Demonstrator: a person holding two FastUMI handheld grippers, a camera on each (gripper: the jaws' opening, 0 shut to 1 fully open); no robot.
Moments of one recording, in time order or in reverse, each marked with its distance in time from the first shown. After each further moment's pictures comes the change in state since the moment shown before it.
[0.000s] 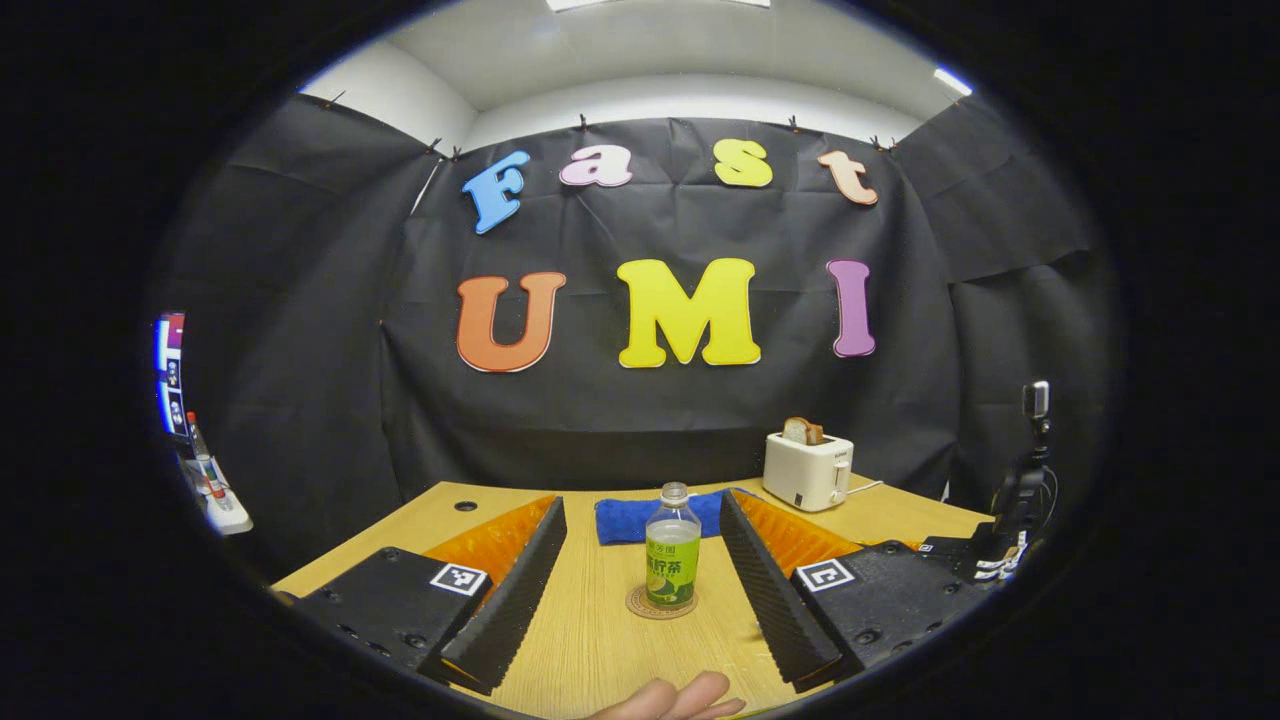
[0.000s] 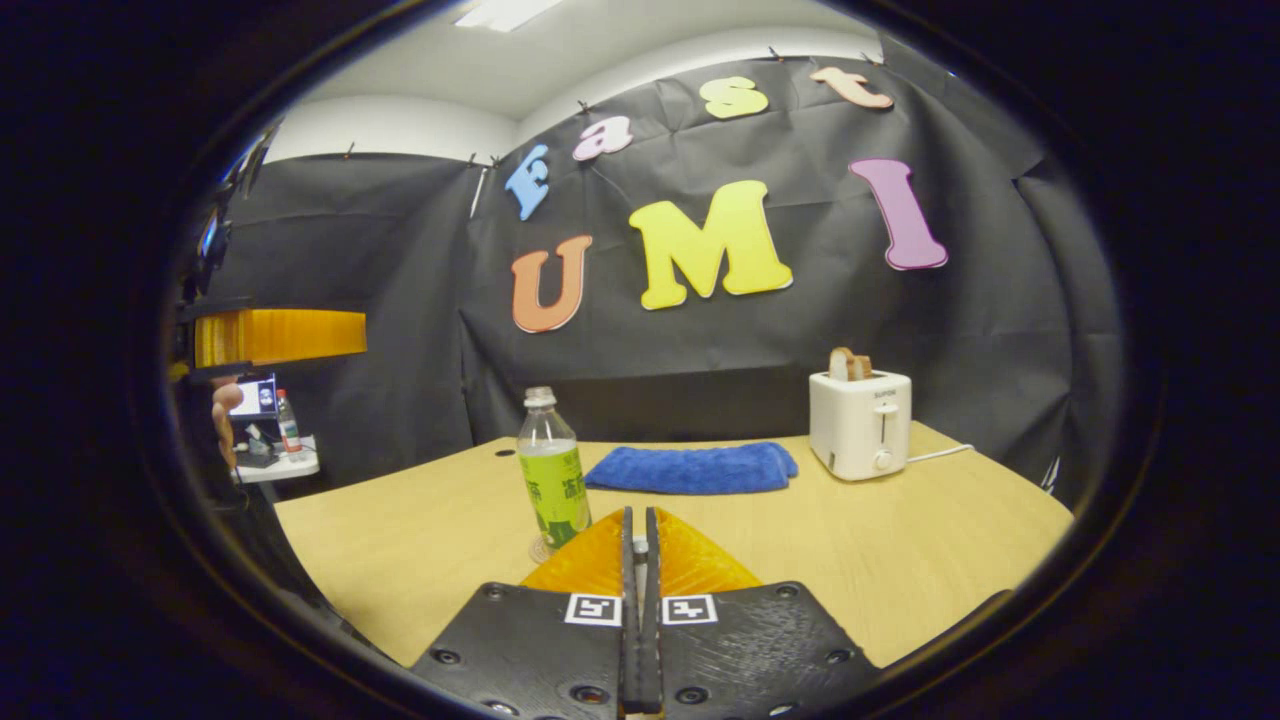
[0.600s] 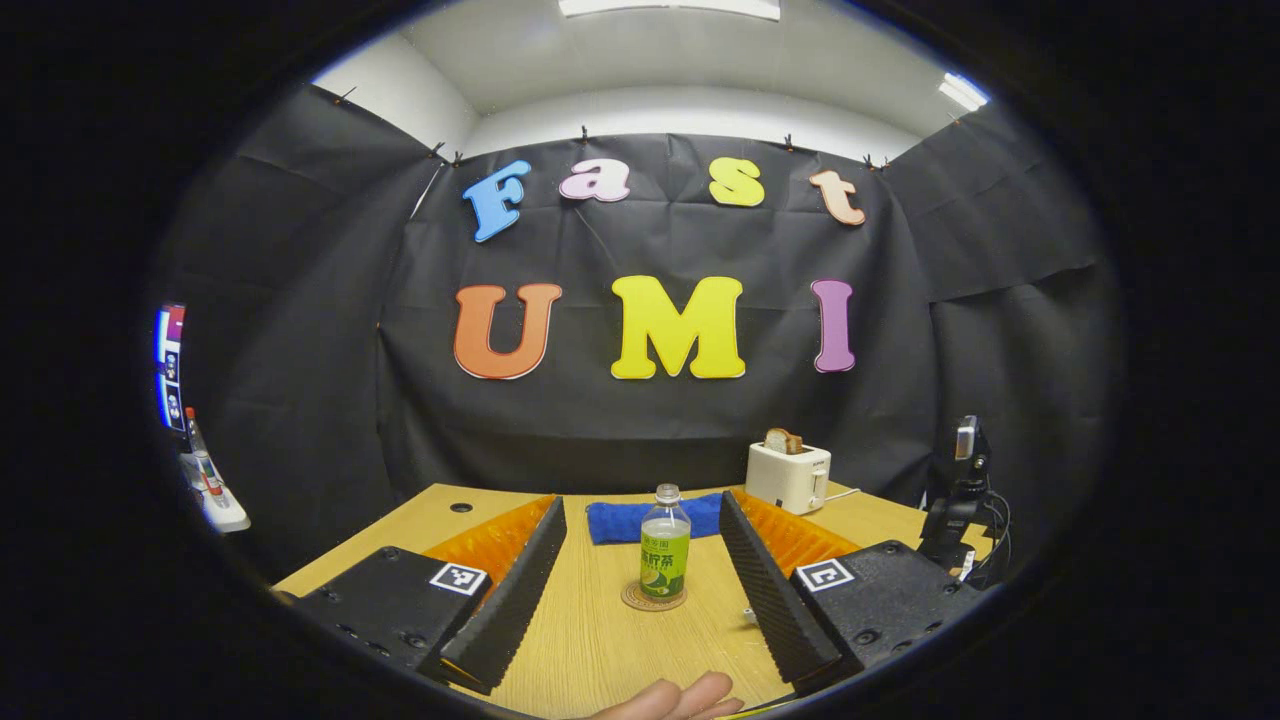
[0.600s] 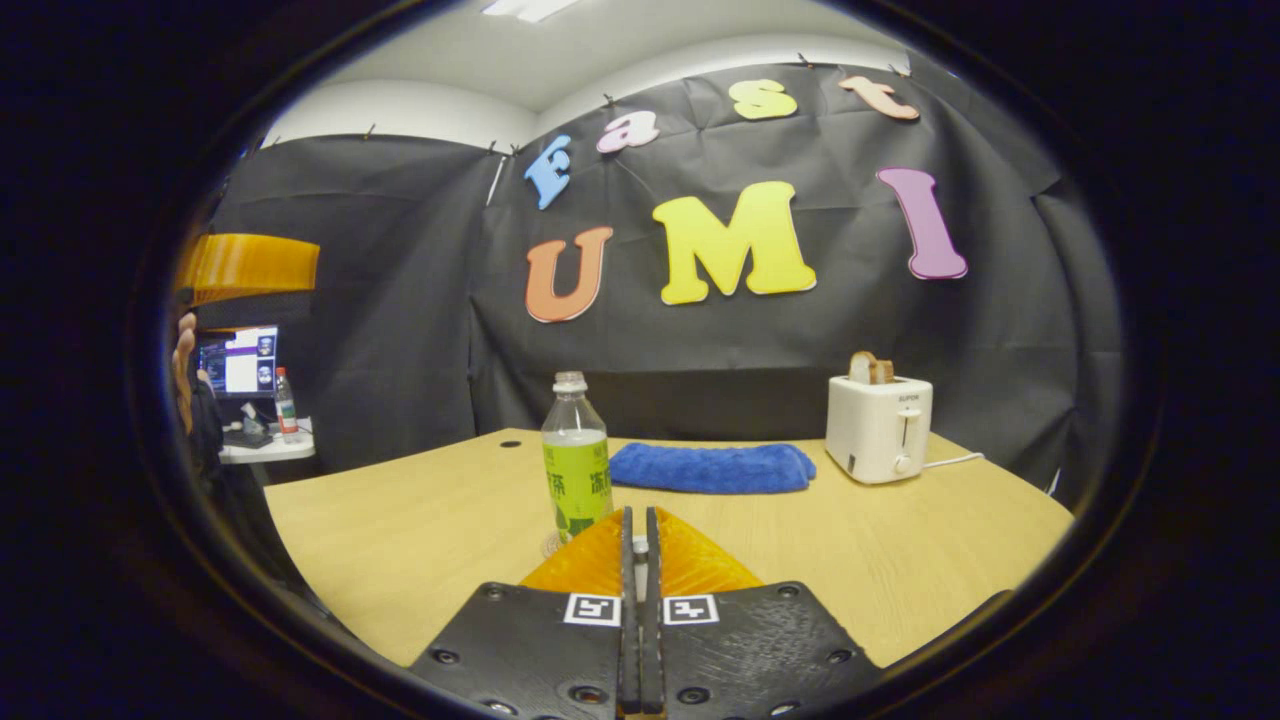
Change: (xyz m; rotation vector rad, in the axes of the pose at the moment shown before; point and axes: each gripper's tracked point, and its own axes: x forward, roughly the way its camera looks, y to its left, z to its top) left arm -0.029 0.005 0.014 -0.008 -0.033 -0.039; right arm 0.020 0.015 -0.023 -0.058 0.030 -0.021
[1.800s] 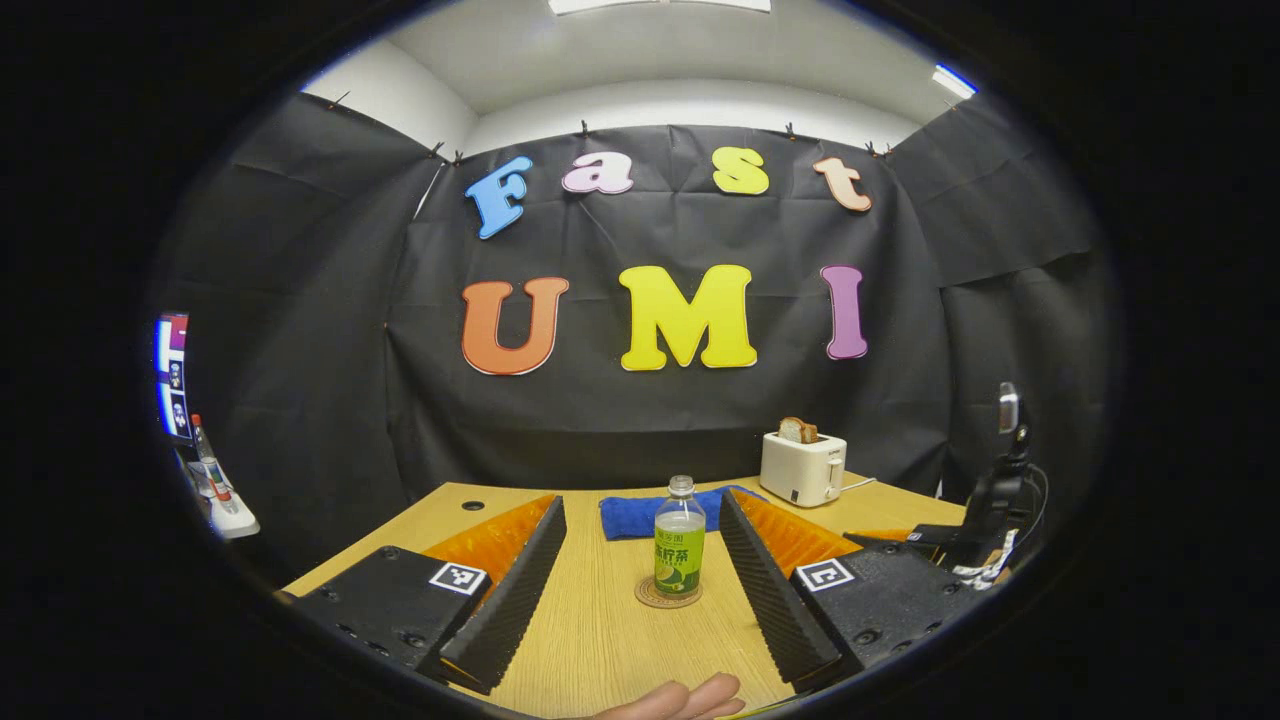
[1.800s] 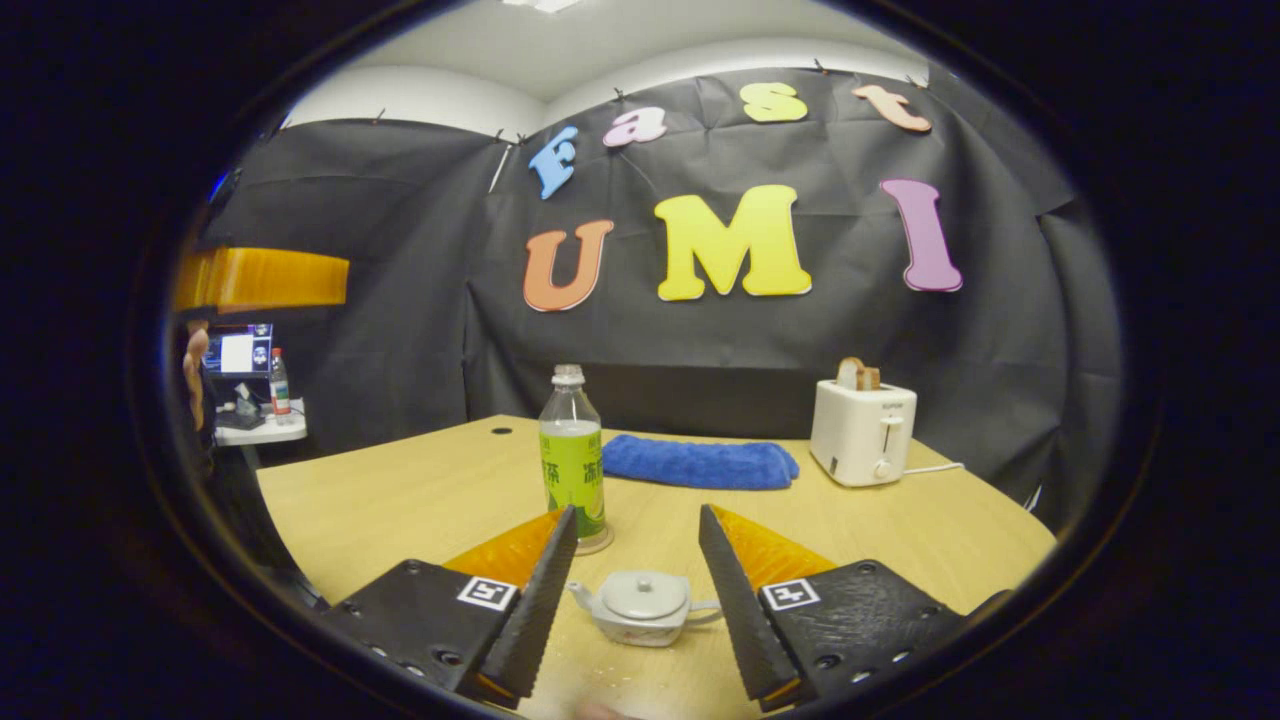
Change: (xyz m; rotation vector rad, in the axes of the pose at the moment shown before) left arm 0.008 0.004 -0.011 0.030 0.027 0.031; right arm -0.030 -0.001 0.022 -0.048 -0.018 -0.028
